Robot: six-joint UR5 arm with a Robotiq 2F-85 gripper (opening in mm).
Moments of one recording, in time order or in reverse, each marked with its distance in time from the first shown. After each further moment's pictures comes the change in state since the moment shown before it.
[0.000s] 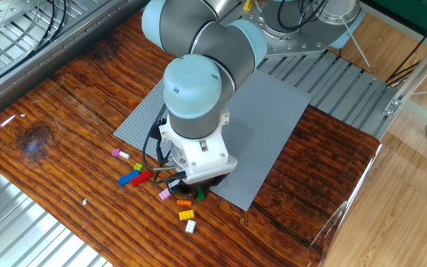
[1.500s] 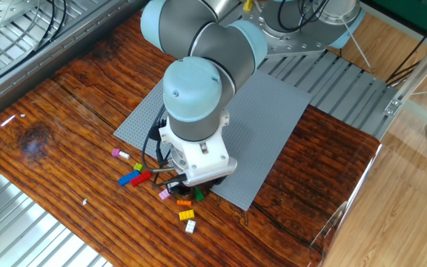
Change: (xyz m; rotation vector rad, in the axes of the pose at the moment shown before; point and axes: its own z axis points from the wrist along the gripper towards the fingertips) arm -0.001 0.000 0.000 -0.003 0.012 -0.016
